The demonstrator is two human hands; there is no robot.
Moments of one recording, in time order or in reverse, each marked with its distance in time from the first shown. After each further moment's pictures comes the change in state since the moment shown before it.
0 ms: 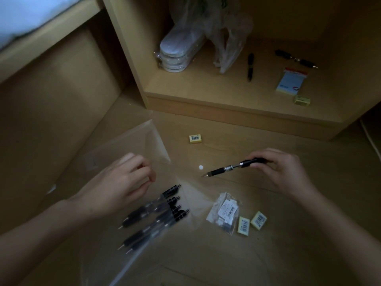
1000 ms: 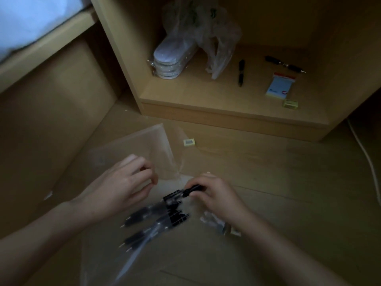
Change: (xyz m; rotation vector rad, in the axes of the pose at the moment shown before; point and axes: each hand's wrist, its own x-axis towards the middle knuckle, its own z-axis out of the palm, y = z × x) left_hand 0.012 0.014 -0.008 -0.007 0.025 0.043; right_hand -0.011 -0.066 0.076 0.212 -0.304 0.013
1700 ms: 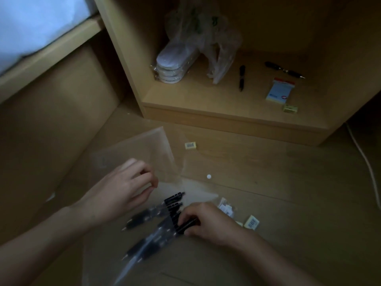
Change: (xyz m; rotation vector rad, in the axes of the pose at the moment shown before) left_hand -0.004 0.003 0.000 0.002 0.027 -0.003; right_hand -0.012 0.008 0.030 -0.072 -0.320 -0.001
